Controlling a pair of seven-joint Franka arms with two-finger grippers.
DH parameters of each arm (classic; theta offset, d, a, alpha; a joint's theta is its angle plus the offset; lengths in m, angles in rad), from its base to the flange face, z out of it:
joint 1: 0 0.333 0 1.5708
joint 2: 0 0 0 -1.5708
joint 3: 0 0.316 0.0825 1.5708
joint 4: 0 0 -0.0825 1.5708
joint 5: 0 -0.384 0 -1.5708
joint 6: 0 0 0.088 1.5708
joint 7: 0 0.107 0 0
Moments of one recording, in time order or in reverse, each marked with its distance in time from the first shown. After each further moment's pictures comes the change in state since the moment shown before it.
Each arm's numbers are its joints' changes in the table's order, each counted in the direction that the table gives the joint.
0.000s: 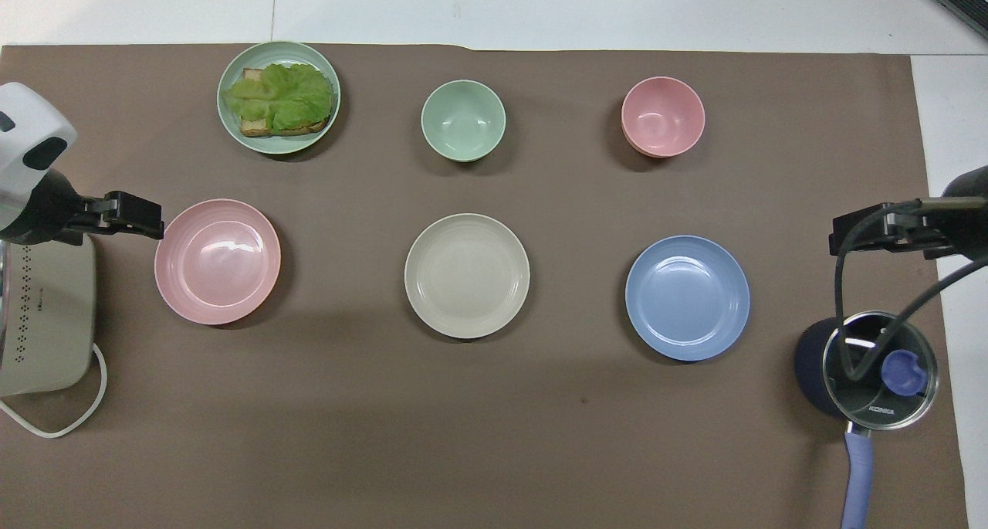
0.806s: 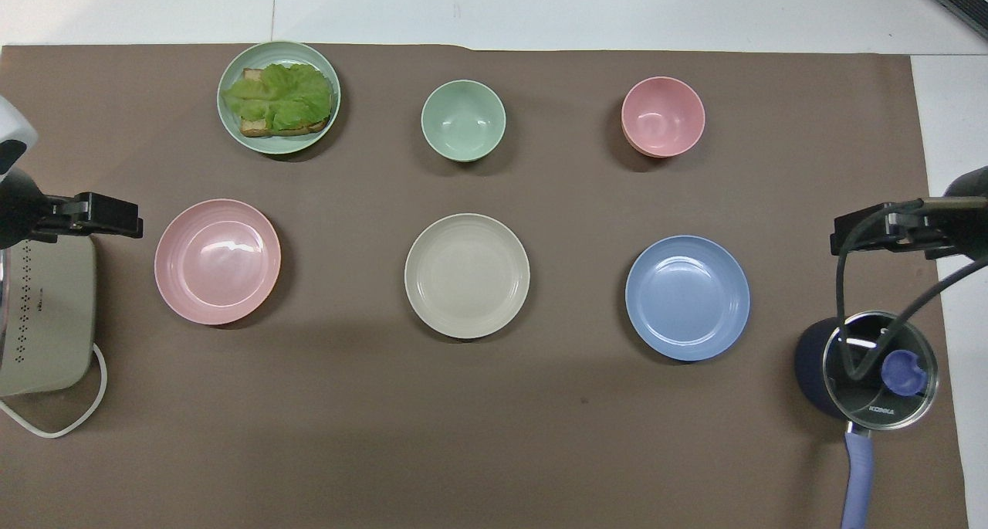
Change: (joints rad) left arm 0.001 0.049 0.005 0.005 0.000 -0.004 0.025; right arm -0.001 0.000 -0.002 0.000 0.000 0.000 0.000
